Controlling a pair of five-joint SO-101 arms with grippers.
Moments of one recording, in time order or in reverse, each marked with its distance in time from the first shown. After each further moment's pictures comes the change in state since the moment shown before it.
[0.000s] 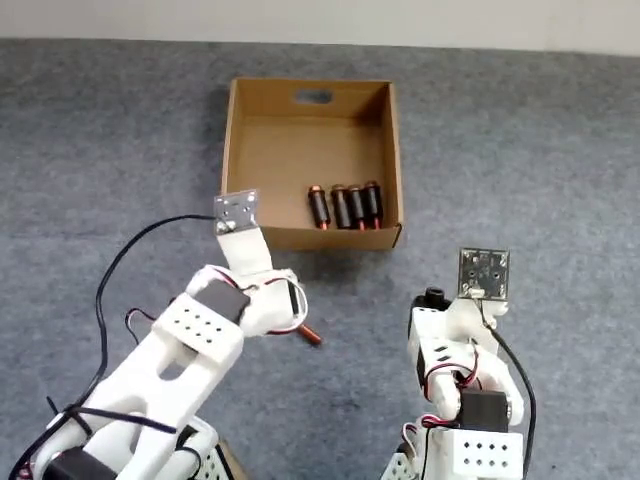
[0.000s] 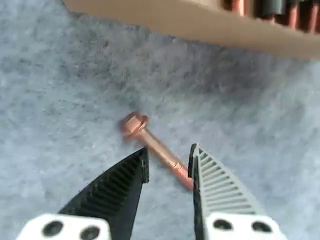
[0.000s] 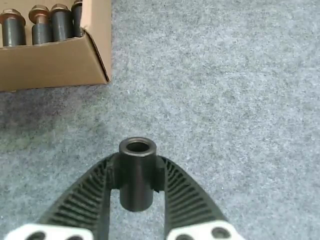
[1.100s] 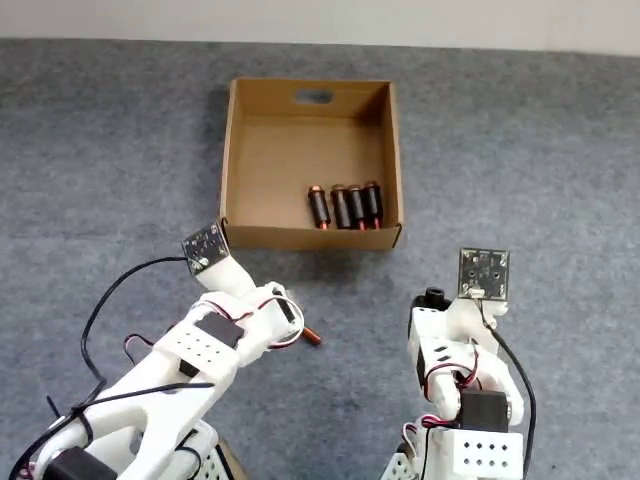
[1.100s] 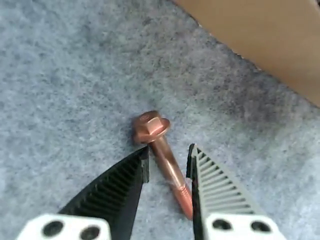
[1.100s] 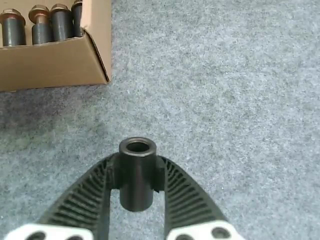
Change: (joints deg) left arm -0.1 0.2 14.9 -20.2 15.6; right arm 0.0 0.0 0.0 0.0 0.0
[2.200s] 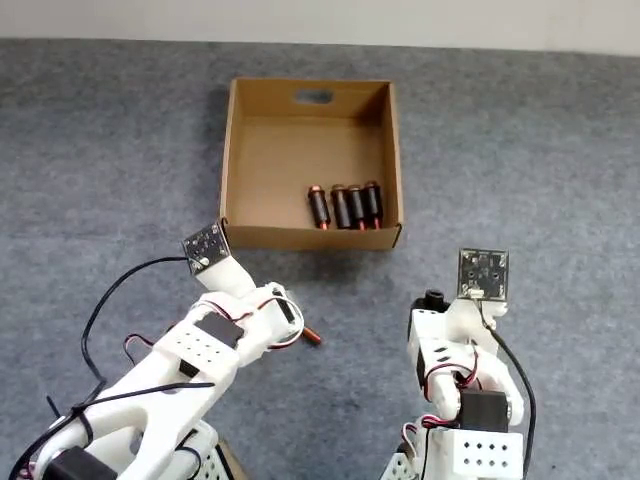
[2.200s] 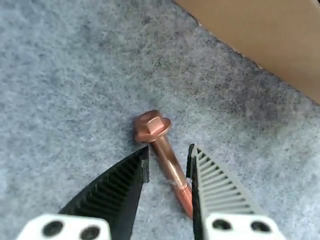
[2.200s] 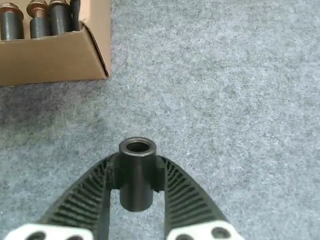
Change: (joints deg) left arm 0.0 0.0 0.0 0.0 -0.6; right arm 0.0 0.0 0.0 1.0 0.0
